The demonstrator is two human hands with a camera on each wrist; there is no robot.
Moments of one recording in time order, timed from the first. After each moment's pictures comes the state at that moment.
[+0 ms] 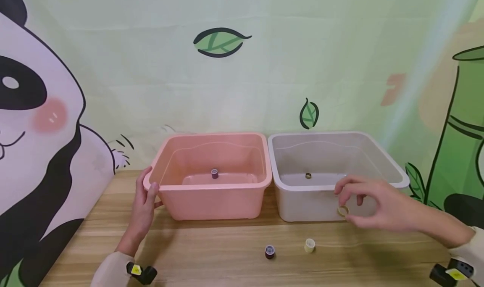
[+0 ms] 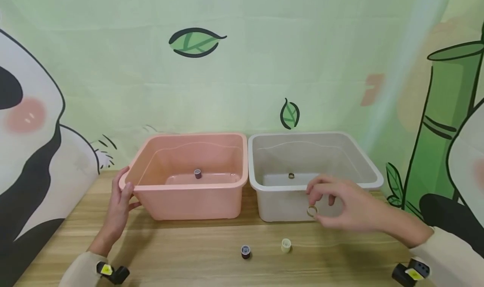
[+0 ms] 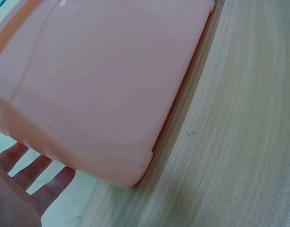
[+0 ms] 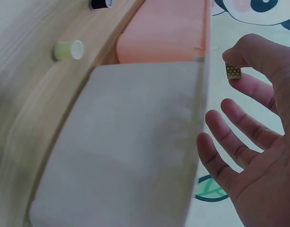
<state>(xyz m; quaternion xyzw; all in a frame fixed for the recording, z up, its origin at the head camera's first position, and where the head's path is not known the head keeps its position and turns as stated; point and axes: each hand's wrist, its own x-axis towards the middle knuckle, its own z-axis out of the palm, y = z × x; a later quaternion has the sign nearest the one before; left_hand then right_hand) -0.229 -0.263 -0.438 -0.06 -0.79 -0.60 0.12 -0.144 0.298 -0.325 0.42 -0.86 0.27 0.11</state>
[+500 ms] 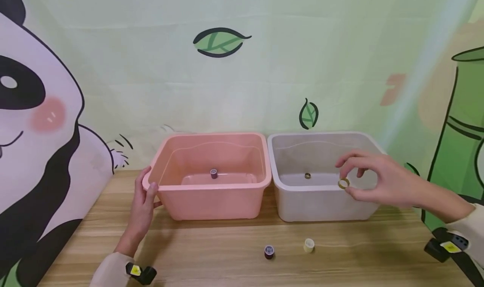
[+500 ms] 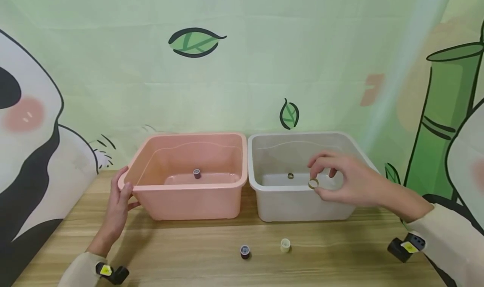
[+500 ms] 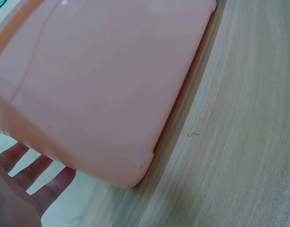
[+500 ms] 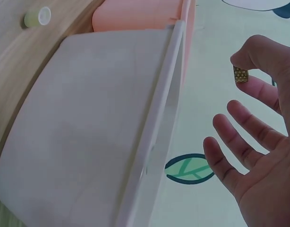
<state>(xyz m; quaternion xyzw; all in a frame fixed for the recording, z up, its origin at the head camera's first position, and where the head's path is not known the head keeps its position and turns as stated) -0.230 -0.263 -0.438 -0.07 -0.78 -0.61 0.12 -0.164 0.299 -0.286 0.39 -0.88 0.24 0.16</state>
